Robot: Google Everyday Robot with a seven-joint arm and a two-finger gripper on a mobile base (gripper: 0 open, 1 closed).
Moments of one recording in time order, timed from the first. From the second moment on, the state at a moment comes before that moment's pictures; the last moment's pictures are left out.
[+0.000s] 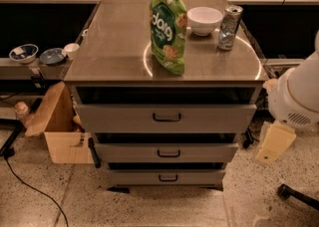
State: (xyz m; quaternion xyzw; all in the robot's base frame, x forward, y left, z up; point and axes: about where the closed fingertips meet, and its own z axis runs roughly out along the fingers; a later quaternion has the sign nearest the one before) arm 0.428 -0.235 0.847 -0.56 0.81 -0.05 0.16
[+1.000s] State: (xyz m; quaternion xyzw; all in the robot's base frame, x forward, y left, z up) arm 0.415 -0.241 0.759 -0.55 0.82 -0.08 0.12
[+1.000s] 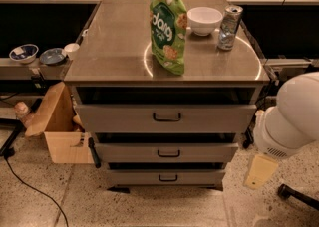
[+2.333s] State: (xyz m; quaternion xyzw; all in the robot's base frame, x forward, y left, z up) arm 0.426 -0.228 0.625 -0.59 0.80 -0.03 0.09
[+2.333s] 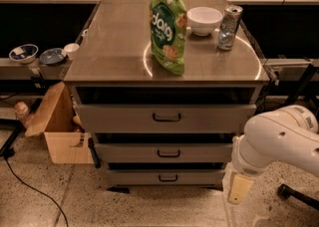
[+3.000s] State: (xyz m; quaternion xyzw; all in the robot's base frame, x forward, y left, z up) arm 0.425 -0.222 0.610 -0.64 0.76 -0.01 0.09
